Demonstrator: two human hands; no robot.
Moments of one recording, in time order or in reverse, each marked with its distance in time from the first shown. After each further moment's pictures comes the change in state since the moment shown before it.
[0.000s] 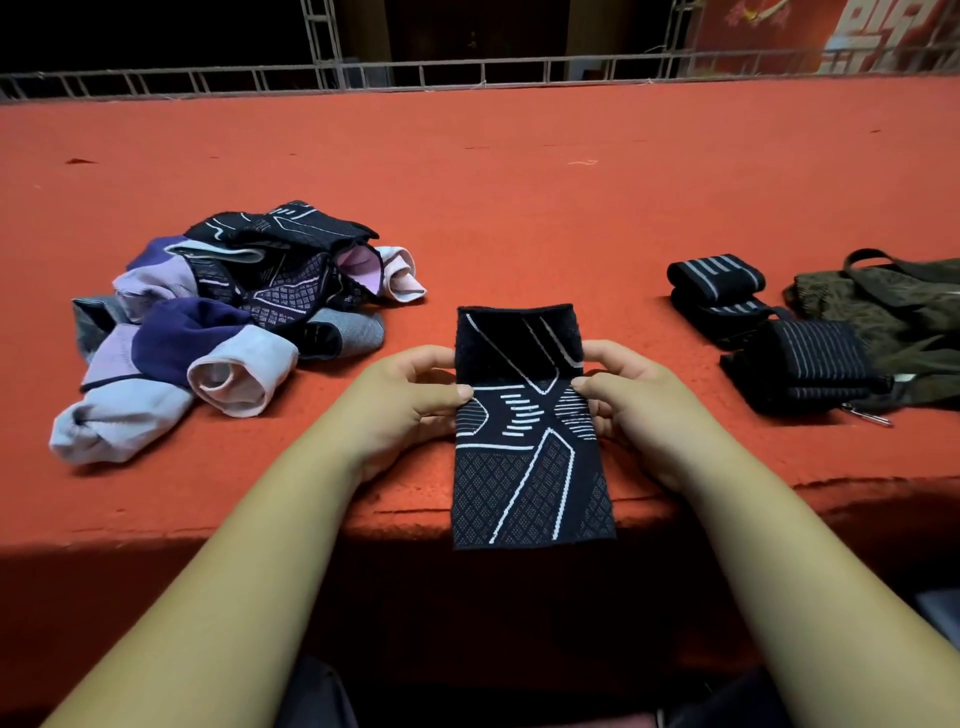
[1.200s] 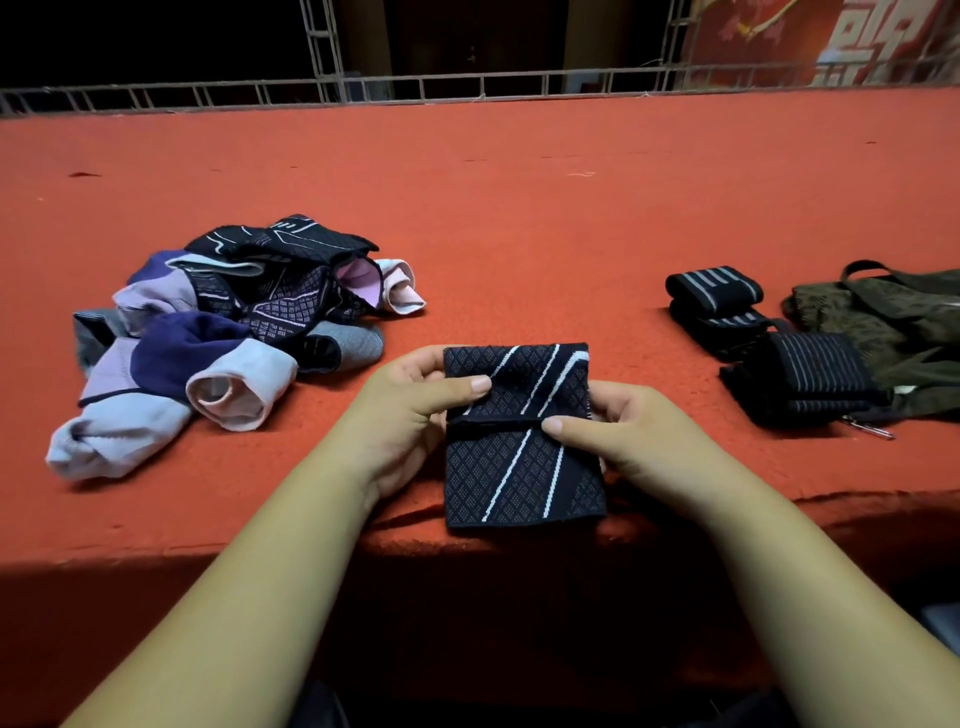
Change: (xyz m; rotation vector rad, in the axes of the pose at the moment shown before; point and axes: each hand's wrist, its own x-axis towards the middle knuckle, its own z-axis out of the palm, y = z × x) left_hand -0.001 0.005 0.017 -0.276 -0.065 0.108; right_hand -0.021 -0.005 -0.002 -0.218 -0.163 -0.027
